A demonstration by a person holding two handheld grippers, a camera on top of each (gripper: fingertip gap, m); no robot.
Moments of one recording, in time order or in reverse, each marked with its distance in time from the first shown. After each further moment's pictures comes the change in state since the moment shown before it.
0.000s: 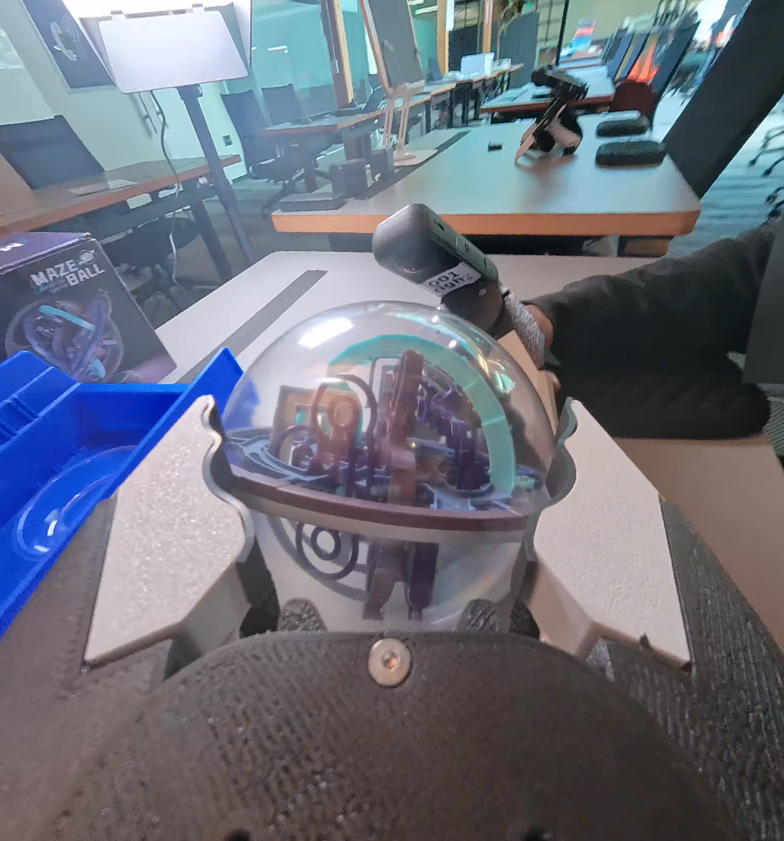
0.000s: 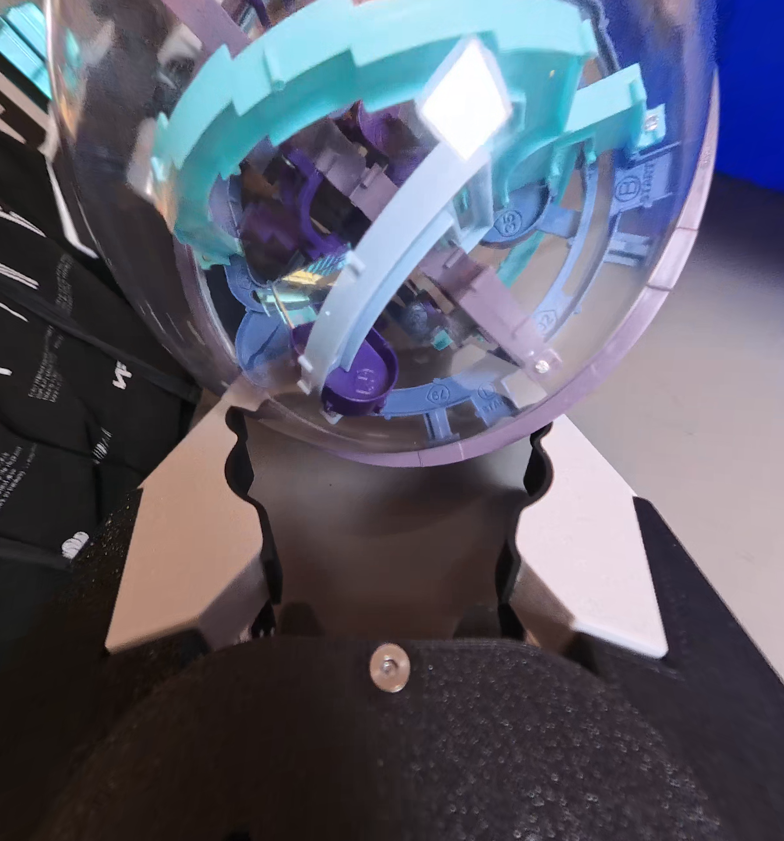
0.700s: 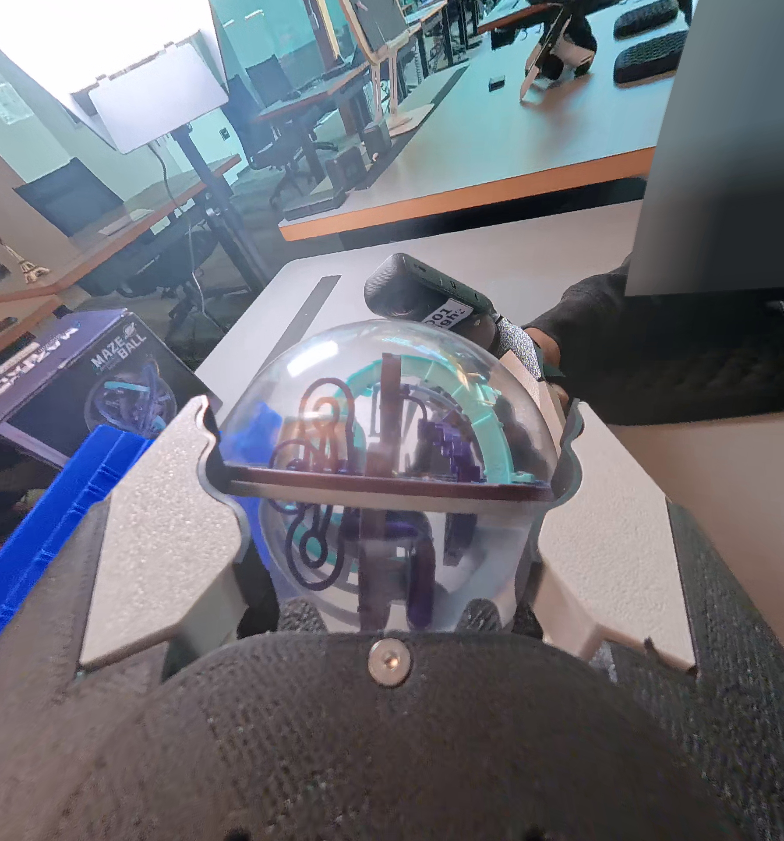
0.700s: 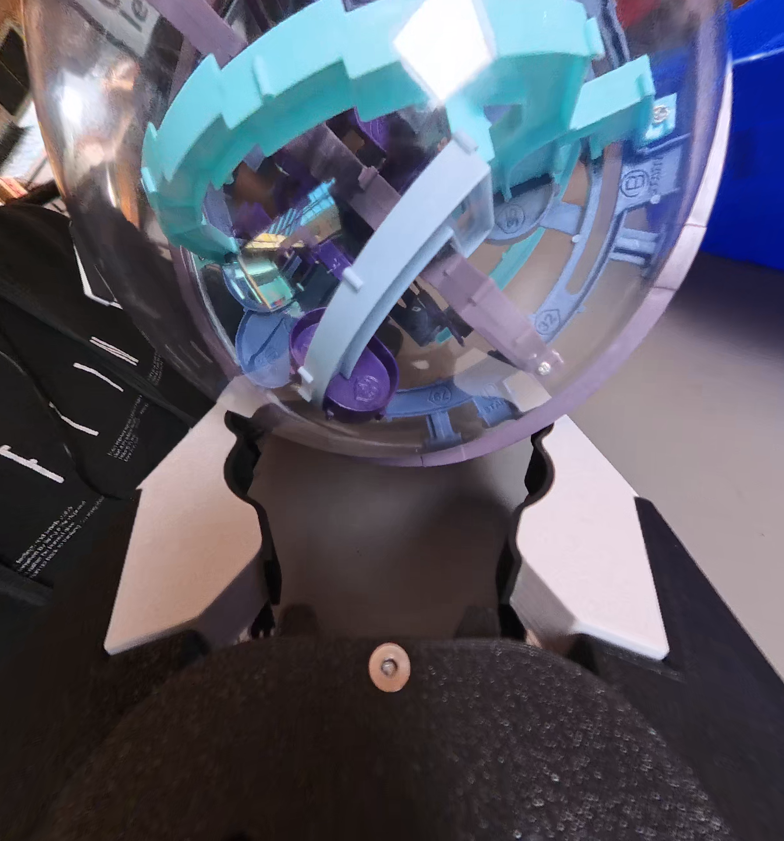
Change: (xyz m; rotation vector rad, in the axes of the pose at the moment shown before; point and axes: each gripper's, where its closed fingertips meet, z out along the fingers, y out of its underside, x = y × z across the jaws) left arm 0.003 -0.038 0.009 -0.092 -0.017 0.203; right arm -0.016 -0.032 0.004 0.222 -0.168 0.019
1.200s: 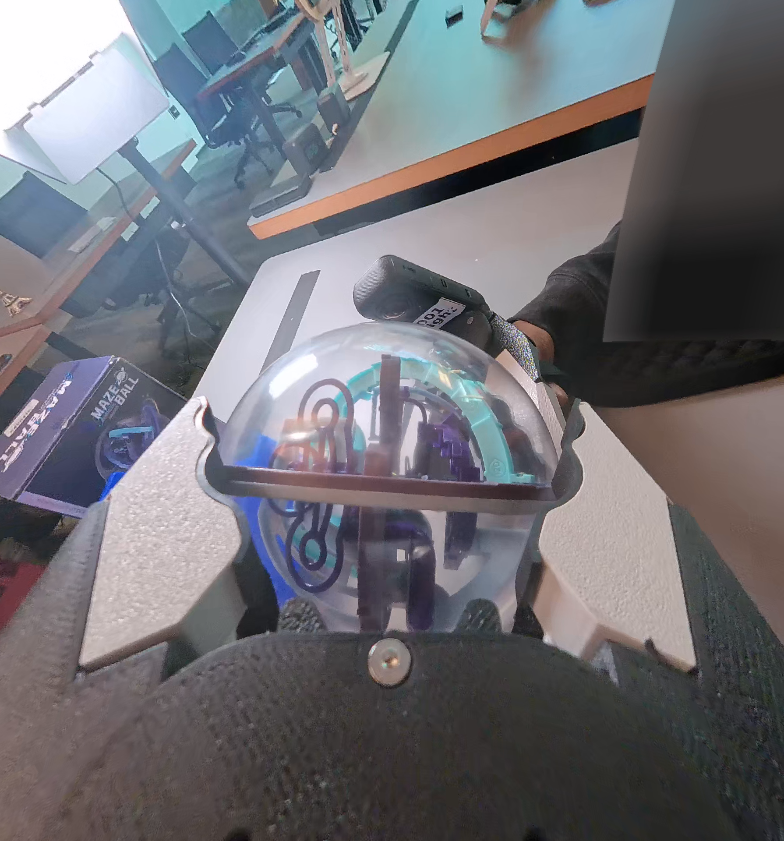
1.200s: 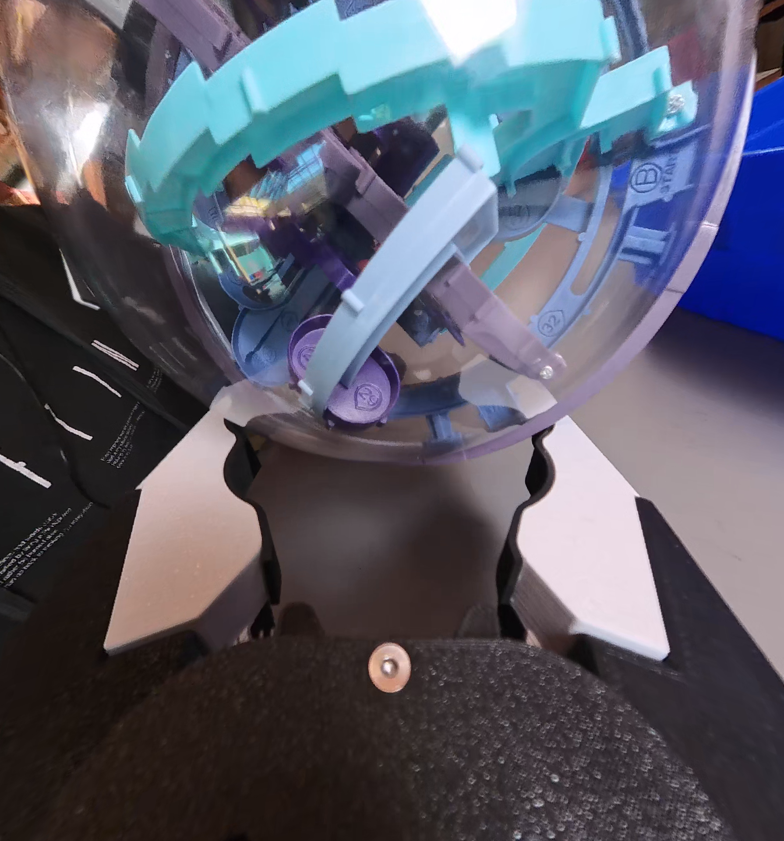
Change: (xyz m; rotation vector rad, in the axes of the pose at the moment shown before) left arm 0.010 -0.023 0.016 -0.096 0.066 0.139; right arm -0.008 -0.012 -0.009 0.086 -0.010 -0.074
